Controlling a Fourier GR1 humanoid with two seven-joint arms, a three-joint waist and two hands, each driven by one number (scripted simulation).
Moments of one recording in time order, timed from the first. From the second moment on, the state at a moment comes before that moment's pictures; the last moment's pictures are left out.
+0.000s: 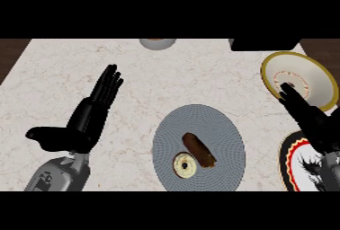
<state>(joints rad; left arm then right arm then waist) -0.24 0.24 -0.29 -1.67 0.24 0.20 0.05 -0.13 -0.47 0.04 -1.43 -0.24 0.11 0.14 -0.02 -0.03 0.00</state>
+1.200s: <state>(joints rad) -0.12 0.44 -0.06 -1.54 0.17 0.24 0.10 -0.06 -0.65 0.64 -2.26 0.93 0.05 0.30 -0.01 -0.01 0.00</state>
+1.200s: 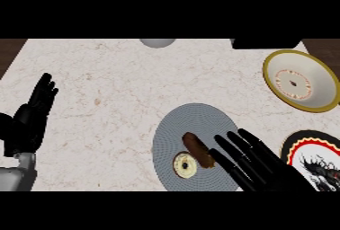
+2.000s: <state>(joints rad) -0.15 0.42 -0.03 -1.53 0.15 0.20 0.12 -0.49 -0.19 0.80 -2.01 1.02 0.74 0.72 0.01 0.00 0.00</state>
